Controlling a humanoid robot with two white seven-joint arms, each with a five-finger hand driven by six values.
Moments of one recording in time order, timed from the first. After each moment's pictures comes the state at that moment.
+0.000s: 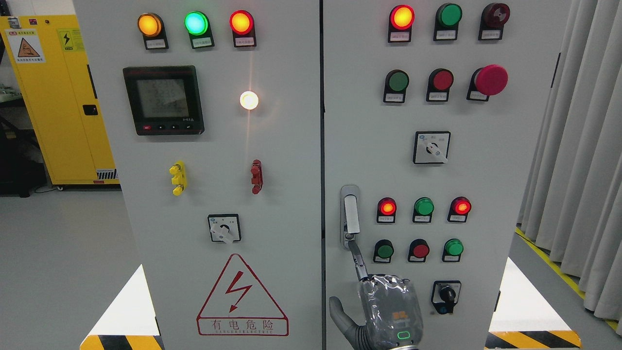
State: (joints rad) left arm 0.00 -0.10 -0.08 0.00 0.15 -0.04 0.10; right arm -0.27 0.14 0.28 -1.67 1.51 0.11 -0.13
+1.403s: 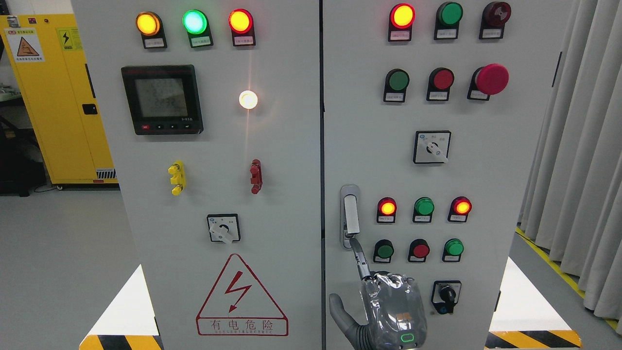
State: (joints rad) left arm 0.00 -0.10 -0.08 0.00 0.15 -0.04 0.10; right arm -0.24 0.14 0.28 -1.74 1.51 0.10 -0.19
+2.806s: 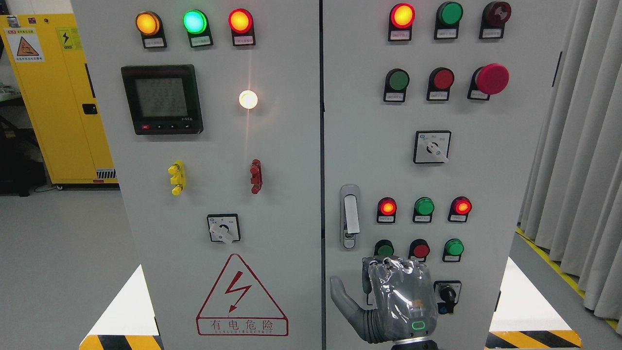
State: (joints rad) left arm 0.00 -0.10 -0.08 0.00 0.15 -0.04 0.10; right arm -0.31 0.14 0.27 -1.81 1.48 0.13 -0.15
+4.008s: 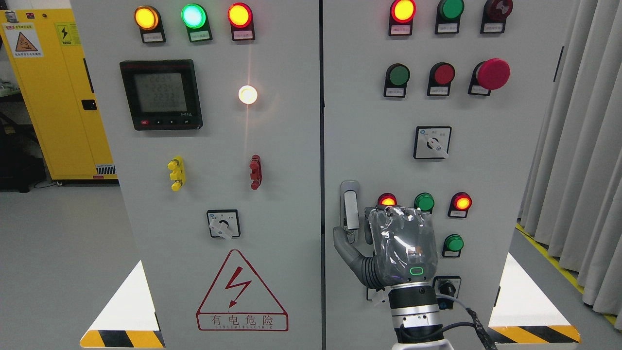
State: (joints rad) left arm 0.00 -0.10 -0.08 0.00 0.15 -0.04 0.10; right arm -0.47 0.14 0.26 -1.73 1.49 0.18 -0.13
